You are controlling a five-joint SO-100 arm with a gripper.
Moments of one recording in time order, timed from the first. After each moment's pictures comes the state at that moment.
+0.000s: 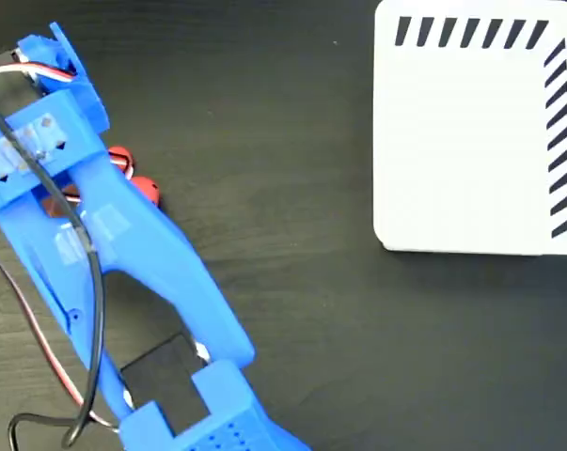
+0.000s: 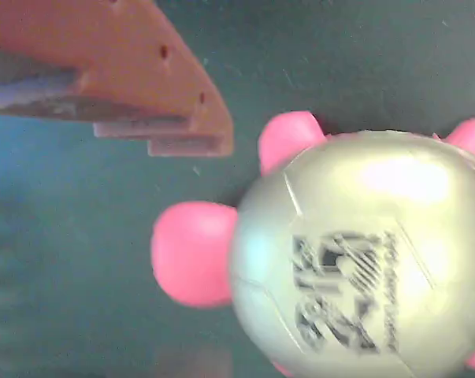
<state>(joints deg) -22.9 64.1 56.2 101.2 35.9</state>
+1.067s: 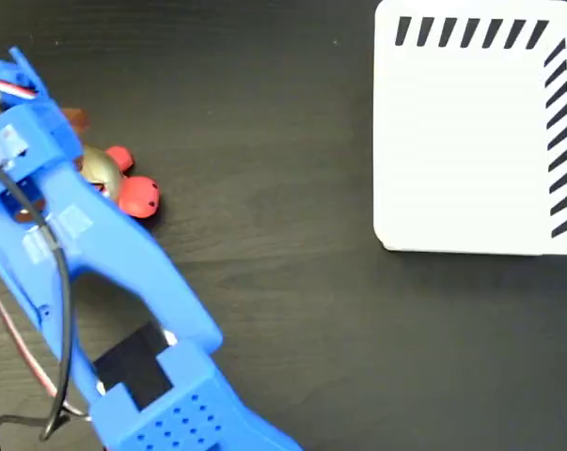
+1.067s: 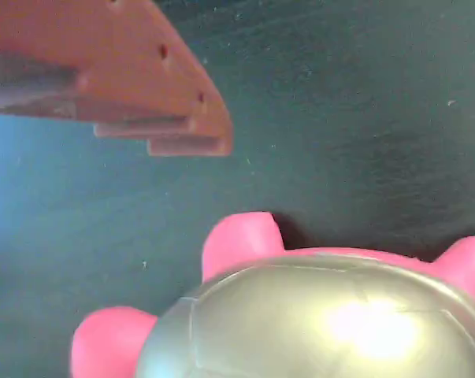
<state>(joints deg) -27.1 54.8 56.2 100.7 38.7</state>
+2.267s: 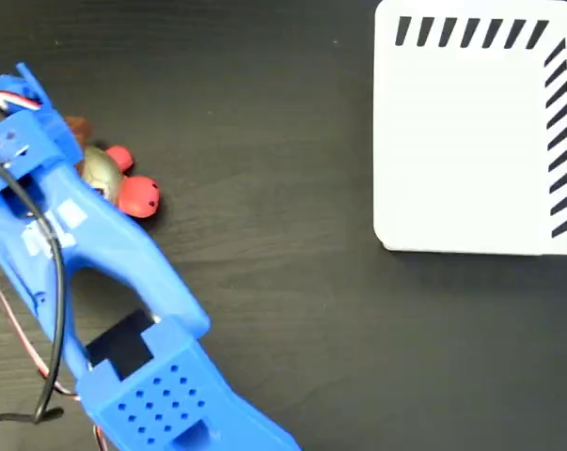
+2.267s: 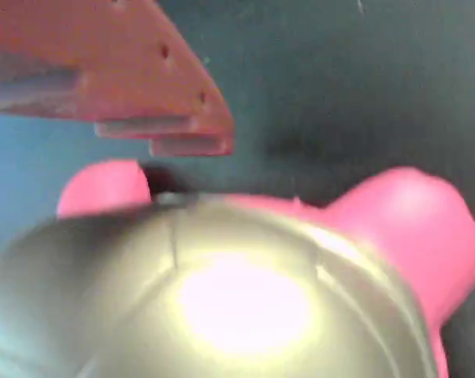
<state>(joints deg) -26.9 47.8 56.4 91.0 40.8</state>
